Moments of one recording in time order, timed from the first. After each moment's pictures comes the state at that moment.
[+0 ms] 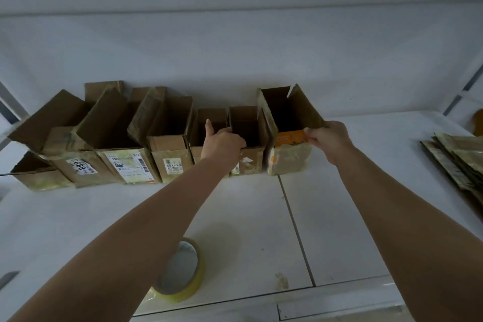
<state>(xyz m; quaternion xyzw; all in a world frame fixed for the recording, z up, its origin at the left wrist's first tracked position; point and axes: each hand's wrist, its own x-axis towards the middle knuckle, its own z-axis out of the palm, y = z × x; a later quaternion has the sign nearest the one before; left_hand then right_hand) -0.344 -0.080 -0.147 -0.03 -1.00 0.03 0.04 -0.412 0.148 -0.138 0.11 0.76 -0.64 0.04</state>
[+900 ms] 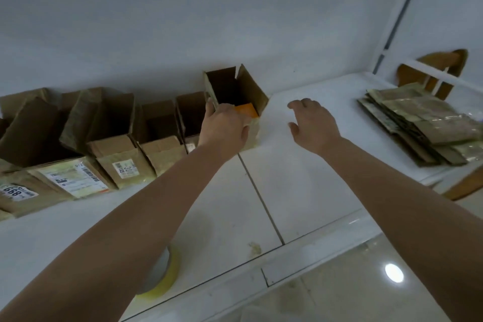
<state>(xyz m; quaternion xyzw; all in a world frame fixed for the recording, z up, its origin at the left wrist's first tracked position) -0.335 0.004 -0.129 -0.16 -0.98 0.01 0.14 -0.346 0.213 -0.142 -0.10 0.98 -0.07 -0.15</state>
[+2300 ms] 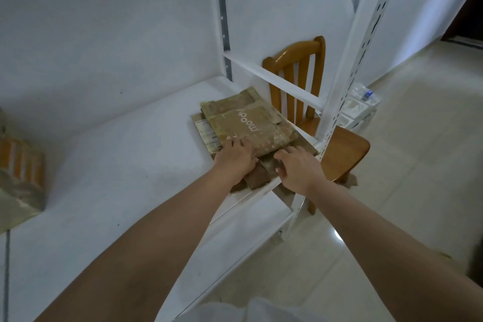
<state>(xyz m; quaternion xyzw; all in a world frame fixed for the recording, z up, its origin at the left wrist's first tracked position) -0.392 0.507 -0.212 -0.25 -0.96 -0.03 -0.11 -0.313 0.660 -0.227 0.02 0.99 -0.10 -0.04</state>
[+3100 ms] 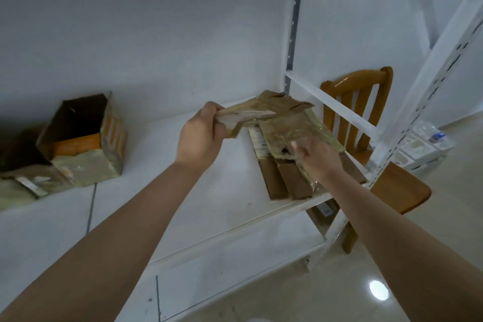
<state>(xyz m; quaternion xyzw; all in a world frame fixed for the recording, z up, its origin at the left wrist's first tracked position) -0.351 0.363 -0.111 -0.13 -0.89 -0.34 0.26 -0.361 0.617 -0.178 0.05 0.97 -0.25 -0.04</state>
